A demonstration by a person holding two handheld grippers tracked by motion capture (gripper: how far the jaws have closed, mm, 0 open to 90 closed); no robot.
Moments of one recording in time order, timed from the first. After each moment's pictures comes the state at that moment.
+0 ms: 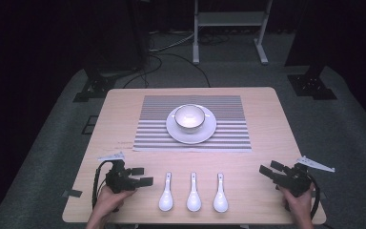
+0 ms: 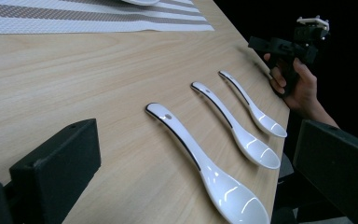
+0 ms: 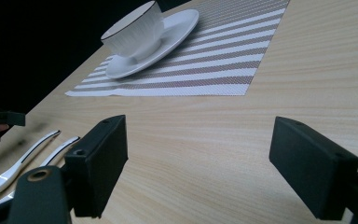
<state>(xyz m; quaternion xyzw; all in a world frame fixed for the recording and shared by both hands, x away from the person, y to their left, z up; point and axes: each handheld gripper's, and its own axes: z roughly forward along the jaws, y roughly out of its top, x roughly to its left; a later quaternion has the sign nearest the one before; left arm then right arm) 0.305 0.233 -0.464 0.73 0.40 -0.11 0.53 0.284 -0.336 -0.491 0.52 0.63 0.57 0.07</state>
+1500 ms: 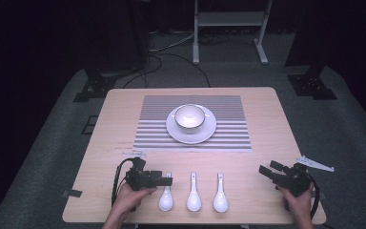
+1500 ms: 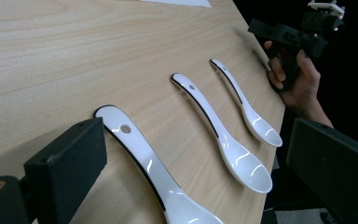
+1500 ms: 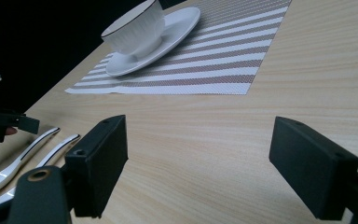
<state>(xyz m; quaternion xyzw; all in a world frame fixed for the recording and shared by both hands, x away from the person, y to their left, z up) 0.316 0.177 -0.471 0.74 0.43 -0.16 0.49 0.284 -0.335 -0.491 0.52 0.63 0.57 0.07</state>
